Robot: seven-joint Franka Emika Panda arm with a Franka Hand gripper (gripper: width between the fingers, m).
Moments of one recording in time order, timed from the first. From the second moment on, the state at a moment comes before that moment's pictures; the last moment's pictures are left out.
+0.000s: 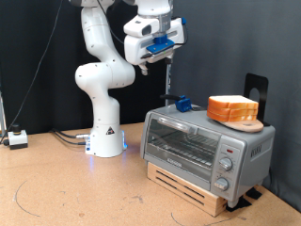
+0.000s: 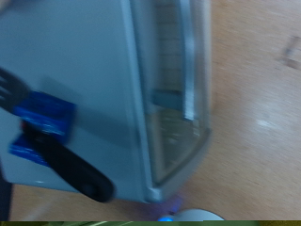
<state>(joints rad) 0.20 -0.48 -0.14 -2.26 0.21 1.63 0.52</state>
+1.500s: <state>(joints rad) 0.20 -0.61 -0.12 -2.60 0.34 2.00 0.36</state>
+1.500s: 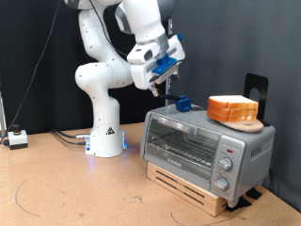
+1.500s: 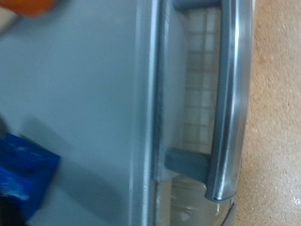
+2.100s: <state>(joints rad) 0.20 -0.60 -0.10 -2.70 0.35 2.11 0.36</state>
